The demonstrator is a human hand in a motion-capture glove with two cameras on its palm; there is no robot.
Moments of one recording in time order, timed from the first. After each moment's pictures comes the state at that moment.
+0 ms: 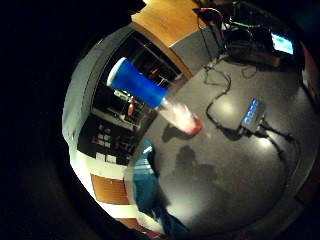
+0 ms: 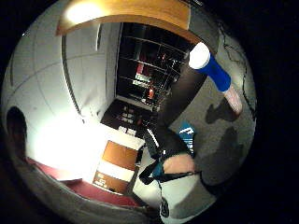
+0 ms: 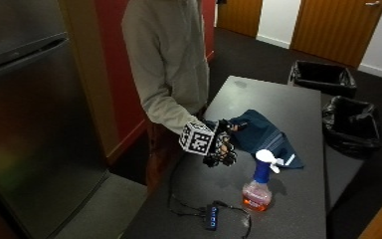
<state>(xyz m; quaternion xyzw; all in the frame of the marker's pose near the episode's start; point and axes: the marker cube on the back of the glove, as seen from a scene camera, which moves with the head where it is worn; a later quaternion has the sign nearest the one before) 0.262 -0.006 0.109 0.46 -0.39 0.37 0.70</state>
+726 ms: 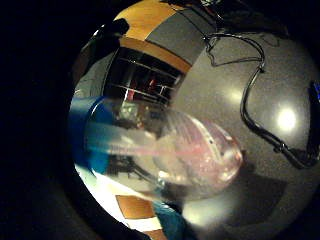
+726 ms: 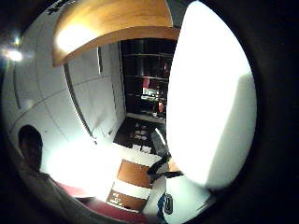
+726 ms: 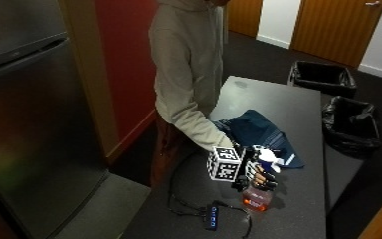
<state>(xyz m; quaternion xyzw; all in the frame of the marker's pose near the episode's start) 0.322 -0.115 0.137 0.49 -0.47 0.42 0.61</state>
